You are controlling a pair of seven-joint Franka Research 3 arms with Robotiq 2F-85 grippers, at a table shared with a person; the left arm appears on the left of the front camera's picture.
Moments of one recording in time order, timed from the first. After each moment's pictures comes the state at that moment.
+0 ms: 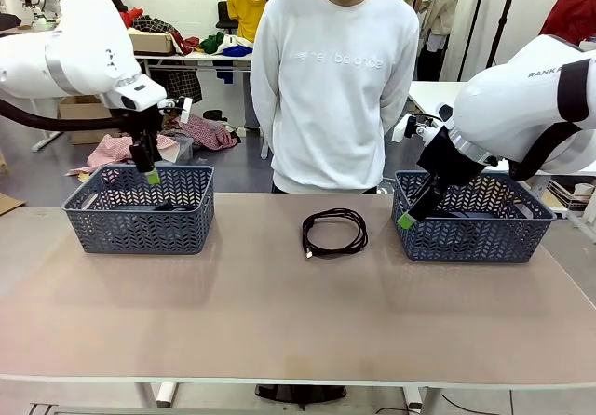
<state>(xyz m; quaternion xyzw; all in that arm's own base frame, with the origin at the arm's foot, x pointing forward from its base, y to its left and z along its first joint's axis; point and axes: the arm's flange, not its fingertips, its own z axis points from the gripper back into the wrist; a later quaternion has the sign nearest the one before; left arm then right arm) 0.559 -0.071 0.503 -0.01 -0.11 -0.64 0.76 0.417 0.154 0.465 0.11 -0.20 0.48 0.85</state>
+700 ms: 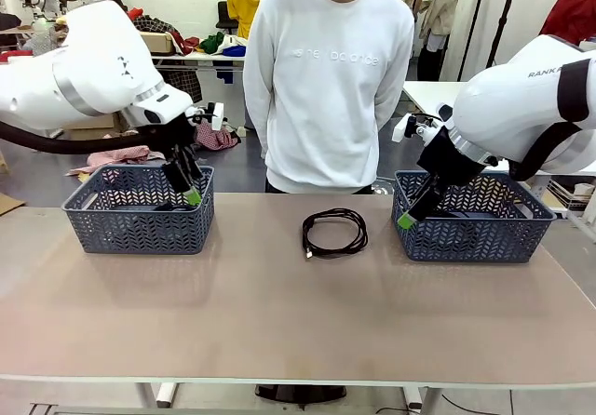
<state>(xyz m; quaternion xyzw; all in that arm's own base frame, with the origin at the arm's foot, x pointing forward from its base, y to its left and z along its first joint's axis) 0.487 -0.142 0.492 -0.08 -0.16 -0.66 0.73 0.417 0.154 0.465 0.11 -0.20 0.48 0.85</state>
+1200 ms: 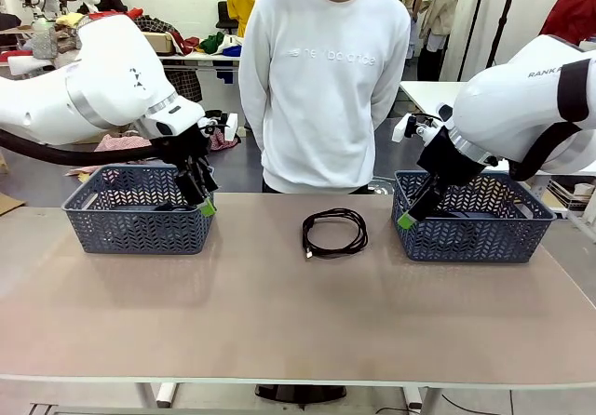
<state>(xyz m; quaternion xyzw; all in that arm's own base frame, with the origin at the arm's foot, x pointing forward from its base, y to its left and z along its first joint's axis) 0.473 -0.165 0.477 -0.11 -0.16 -0.67 0.72 0.417 0.154 0.465 0.11 -0.20 0.48 0.85</state>
